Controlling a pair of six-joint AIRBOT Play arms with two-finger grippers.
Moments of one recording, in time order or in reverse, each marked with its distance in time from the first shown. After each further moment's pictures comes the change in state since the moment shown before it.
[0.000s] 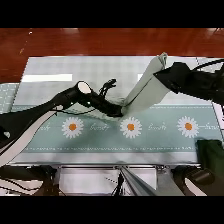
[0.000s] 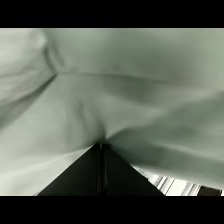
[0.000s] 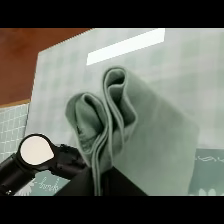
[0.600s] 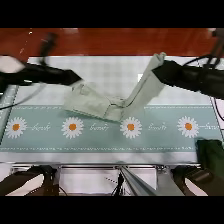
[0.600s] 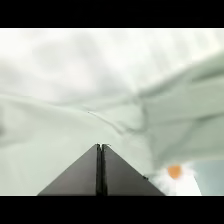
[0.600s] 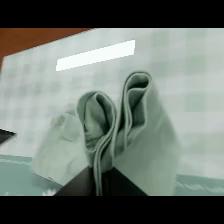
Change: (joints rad) left arm 0.516 0.497 -0.004 0.220 -0.029 0.011; right arm 0.011 -0.137 0.008 -0.040 -0.124 -0.109
